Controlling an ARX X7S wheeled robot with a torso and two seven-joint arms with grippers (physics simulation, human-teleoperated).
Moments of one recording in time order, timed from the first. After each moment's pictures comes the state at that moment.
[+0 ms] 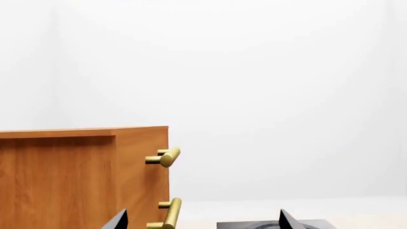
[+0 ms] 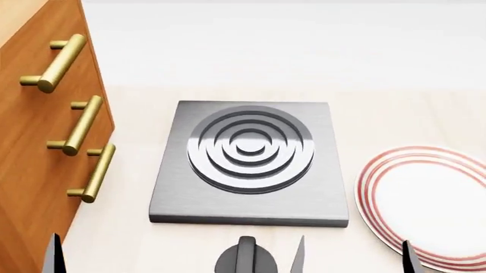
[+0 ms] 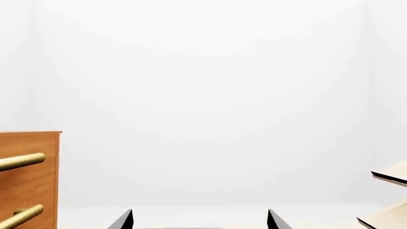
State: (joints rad) left arm 0.26 -0.25 0.21 0.84 -0.04 -0.15 -0.31; right arm -0.27 0.25 -0.17 -0.87 0.09 0.16 0.32
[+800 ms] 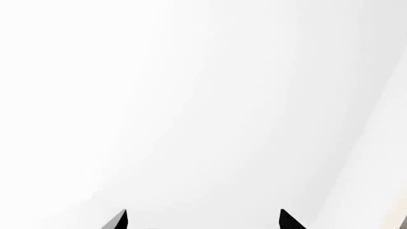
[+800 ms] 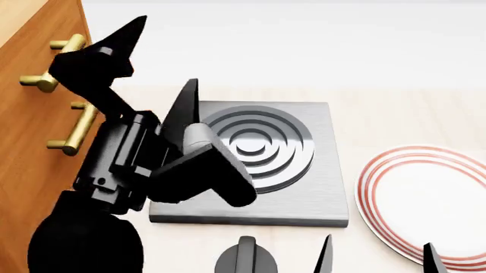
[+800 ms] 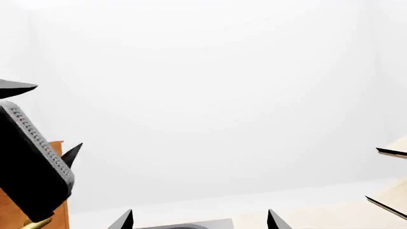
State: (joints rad) left arm -0.89 -0.15 0.94 0.27 0.90 -0.94 0.15; right arm -0.29 0.30 -0.06 -0.86 0.31 0.12 0.31
